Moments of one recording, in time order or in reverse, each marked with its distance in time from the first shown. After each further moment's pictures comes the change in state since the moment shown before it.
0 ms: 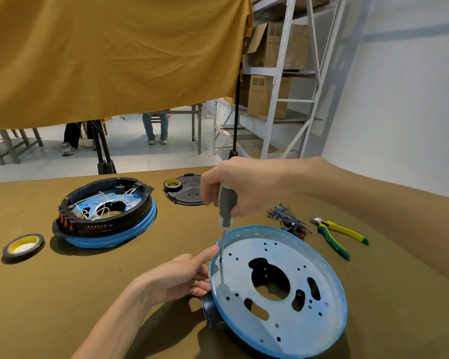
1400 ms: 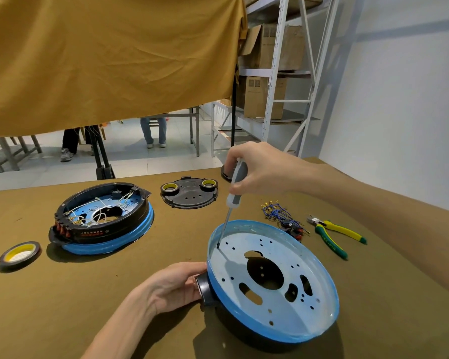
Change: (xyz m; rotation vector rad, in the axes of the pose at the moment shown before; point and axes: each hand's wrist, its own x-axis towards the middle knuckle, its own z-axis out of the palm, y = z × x) left_hand 0.000 -0.009 0.002 -0.396 -0.007 -0.028; right_hand -0.014 0.031 0.004 0.202 0.386 0.281
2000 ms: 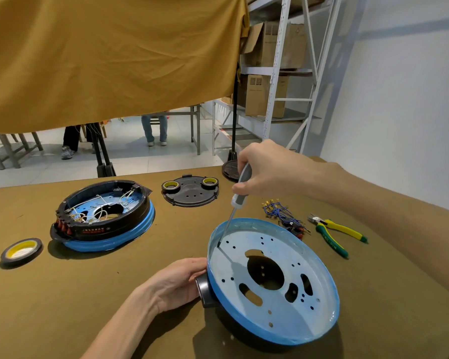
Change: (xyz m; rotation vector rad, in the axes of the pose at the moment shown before) left_hand -0.005 -0.001 0.008 0.066 -0.076 0.070; right_hand -0.002 0.002 0.002 -0.192 0.029 0.031
